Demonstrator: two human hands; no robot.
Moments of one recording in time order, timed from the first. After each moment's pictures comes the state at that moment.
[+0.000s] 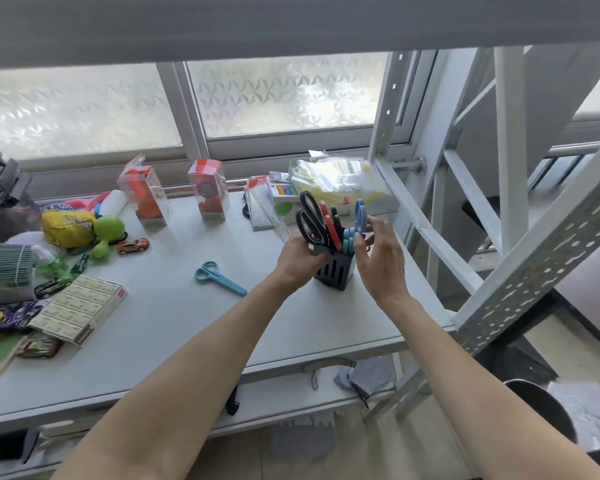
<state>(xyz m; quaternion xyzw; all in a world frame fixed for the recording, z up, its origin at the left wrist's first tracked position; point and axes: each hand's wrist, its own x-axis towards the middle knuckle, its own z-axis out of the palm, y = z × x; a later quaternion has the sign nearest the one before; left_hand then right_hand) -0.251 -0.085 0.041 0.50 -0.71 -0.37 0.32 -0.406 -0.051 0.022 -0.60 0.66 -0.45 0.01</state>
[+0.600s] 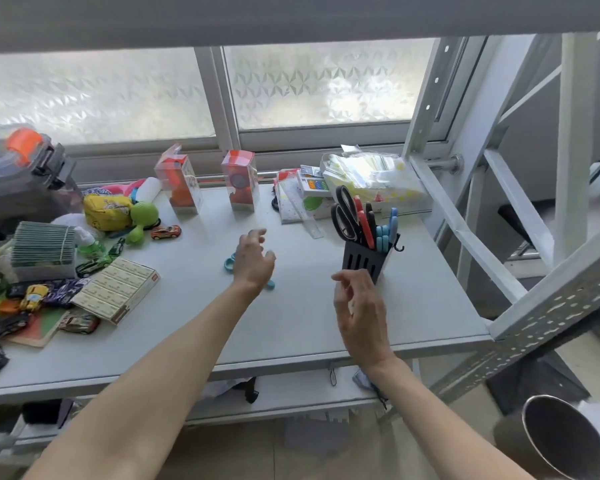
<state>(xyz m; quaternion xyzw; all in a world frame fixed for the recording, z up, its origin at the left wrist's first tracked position) -0.141 -0.102 0.008 0.68 -0.60 -0.26 0.32 -0.318 0.011 -0.010 -0.66 0.57 -0.49 0.08</state>
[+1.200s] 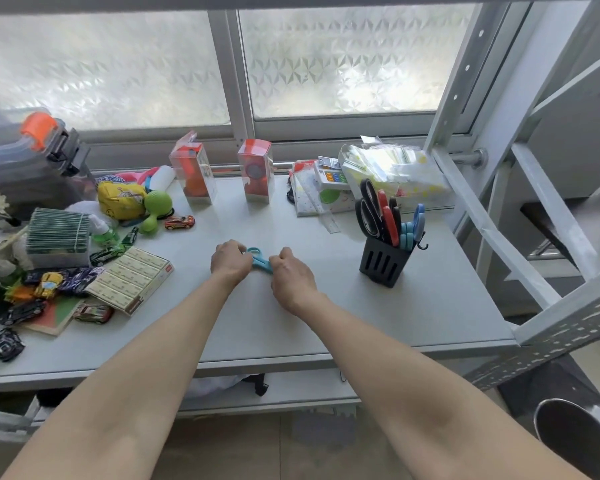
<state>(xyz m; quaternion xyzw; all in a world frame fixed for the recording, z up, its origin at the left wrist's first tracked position) -0.073 -0.123 -0.012 0.78 -0.52 -0.28 0.21 -0.203 -0.084 -0.015 -0.76 0.62 -0.09 0.17</state>
